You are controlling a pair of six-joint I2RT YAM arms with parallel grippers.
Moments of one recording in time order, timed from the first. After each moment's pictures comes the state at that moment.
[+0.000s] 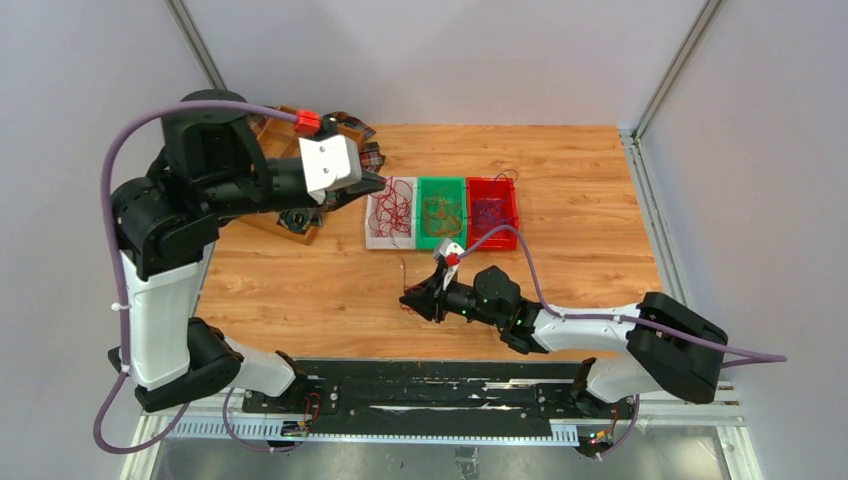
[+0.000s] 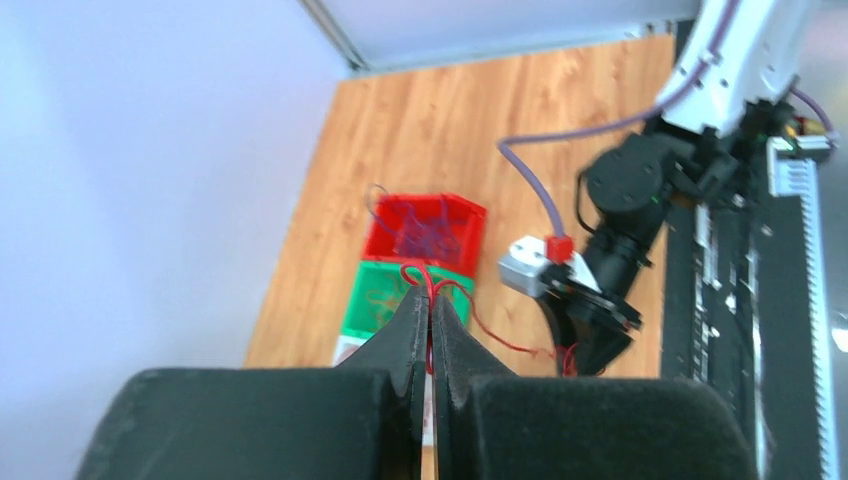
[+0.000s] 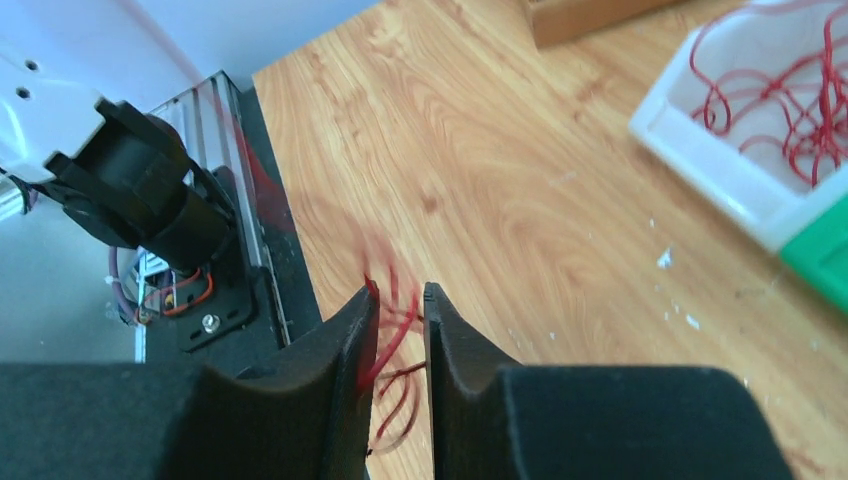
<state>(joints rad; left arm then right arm) -0.72 1.37 2.35 -1.29 0.52 0.57 1.06 1.36 0.51 0.77 -0.16 0.27</state>
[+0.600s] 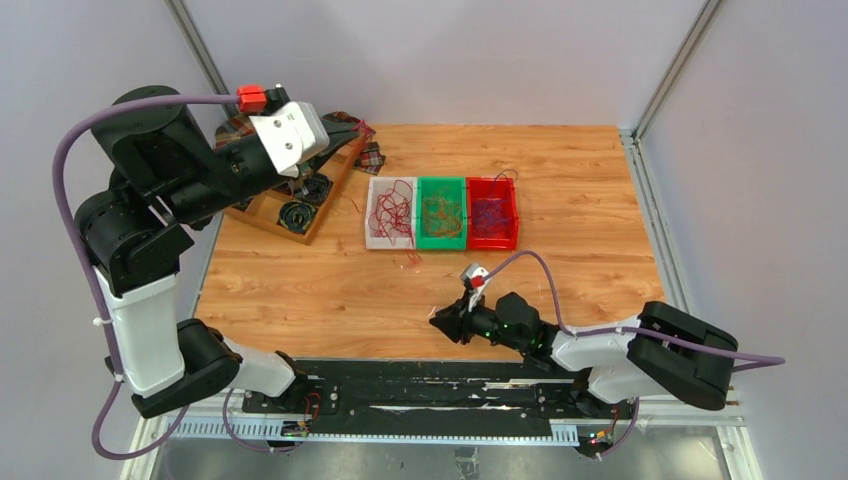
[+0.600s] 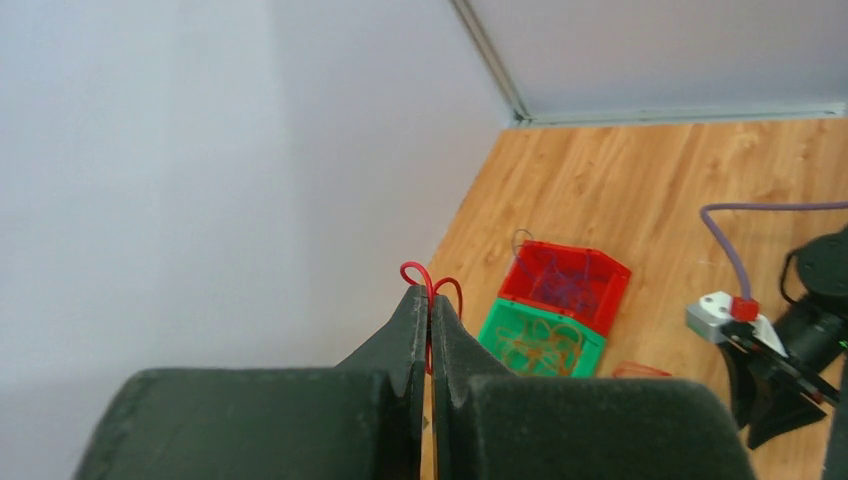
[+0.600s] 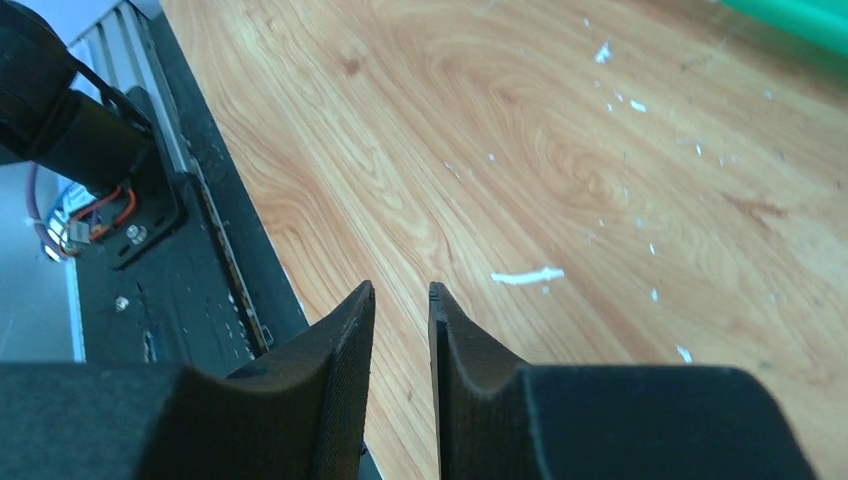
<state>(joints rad) -0.72 1.38 2.50 -1.15 0.30 0.56 1.06 1.31 0.22 0.88 -0.04 0.35</state>
